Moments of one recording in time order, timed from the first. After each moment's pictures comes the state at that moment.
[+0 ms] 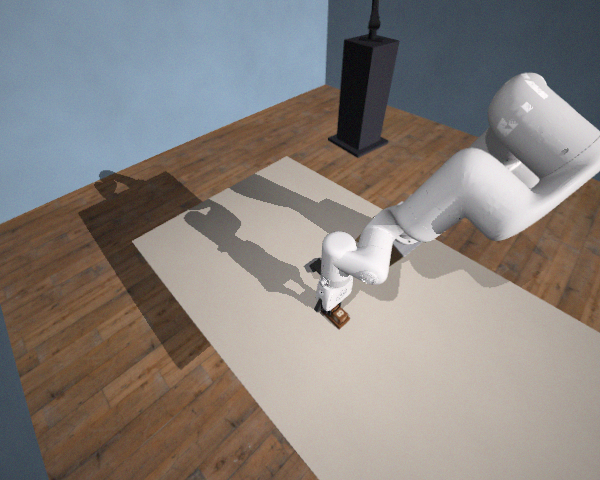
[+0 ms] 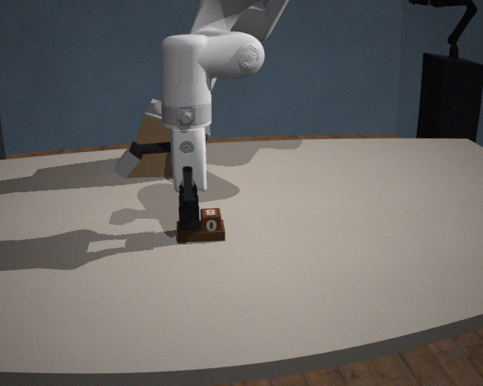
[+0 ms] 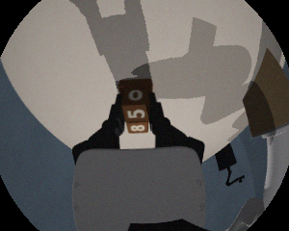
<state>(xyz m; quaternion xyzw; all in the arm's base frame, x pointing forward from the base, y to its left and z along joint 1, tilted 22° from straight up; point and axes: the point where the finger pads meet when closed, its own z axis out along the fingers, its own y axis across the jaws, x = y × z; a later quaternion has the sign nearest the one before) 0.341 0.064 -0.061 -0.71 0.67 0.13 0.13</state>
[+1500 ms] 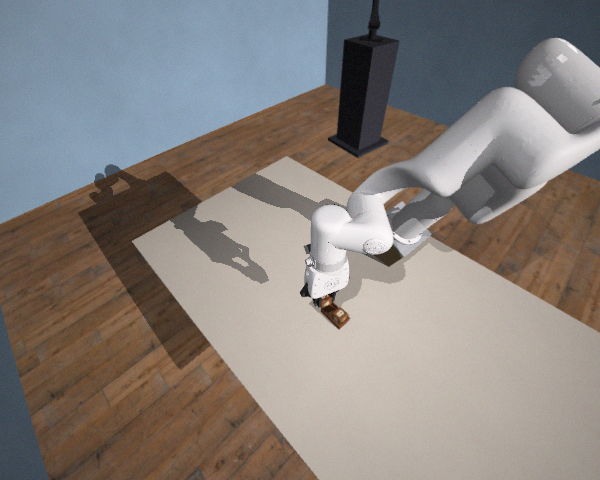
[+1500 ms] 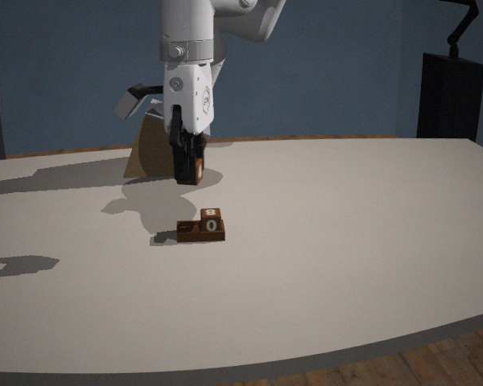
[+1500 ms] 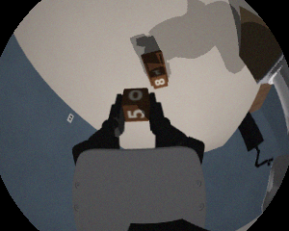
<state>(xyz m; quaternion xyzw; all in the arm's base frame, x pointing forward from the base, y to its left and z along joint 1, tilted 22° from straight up) 0.381 0.032 0.033 -0.60 0.77 0.15 0.12</state>
